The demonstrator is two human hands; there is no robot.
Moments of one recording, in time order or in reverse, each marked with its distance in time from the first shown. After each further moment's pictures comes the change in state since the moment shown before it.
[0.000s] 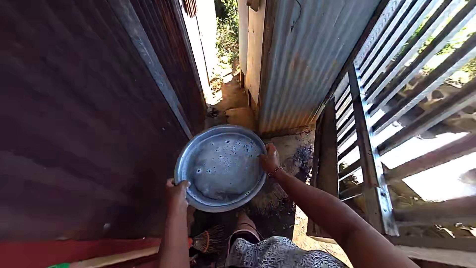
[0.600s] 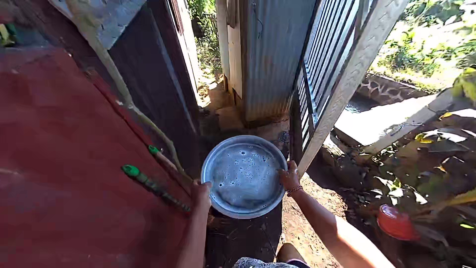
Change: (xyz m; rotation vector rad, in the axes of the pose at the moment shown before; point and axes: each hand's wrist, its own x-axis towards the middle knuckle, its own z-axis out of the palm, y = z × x) left_hand -0.221 -0.163 -0.258 -0.019 -0.292 0.022; right_hand -0.480 0.094 0.021 0.062 0.355 0.170
